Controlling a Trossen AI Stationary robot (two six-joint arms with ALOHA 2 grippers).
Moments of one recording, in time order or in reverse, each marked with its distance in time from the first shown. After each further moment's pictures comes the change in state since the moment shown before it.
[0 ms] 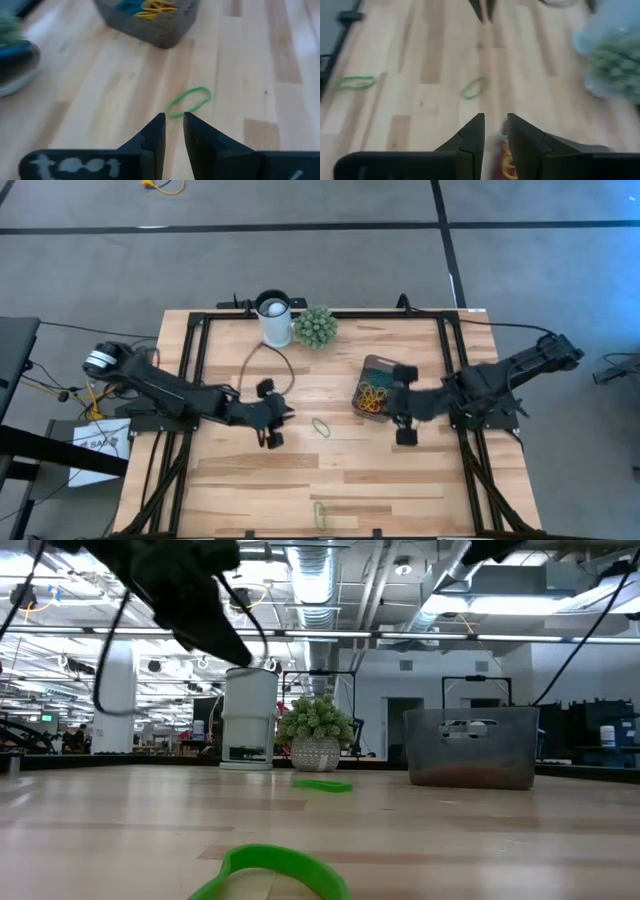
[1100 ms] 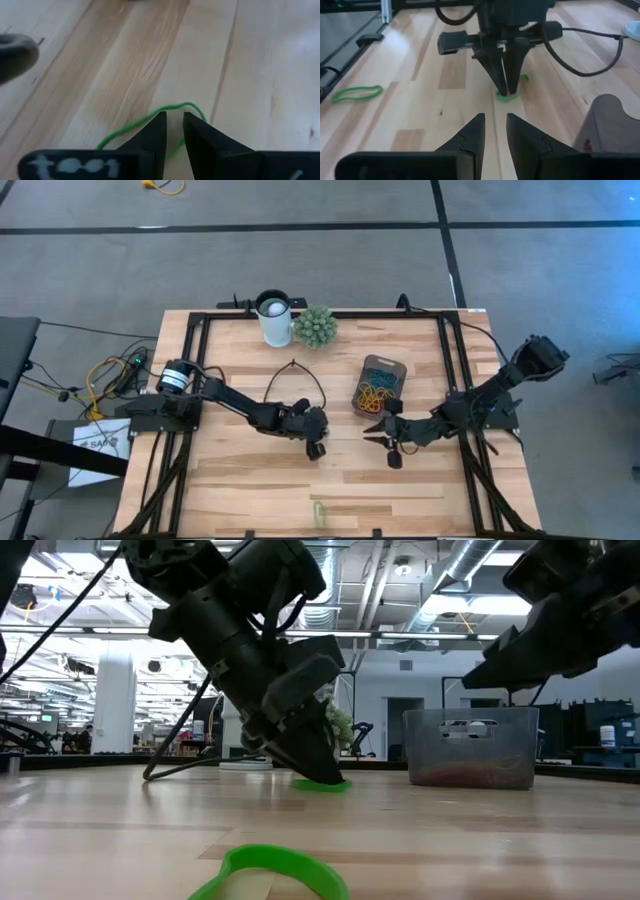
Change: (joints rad) left arm 0.072 0.619 0.275 0.199 0.168 -0.193; right arm 0.122 0.196 -0.720 1.249 0.091 0.061
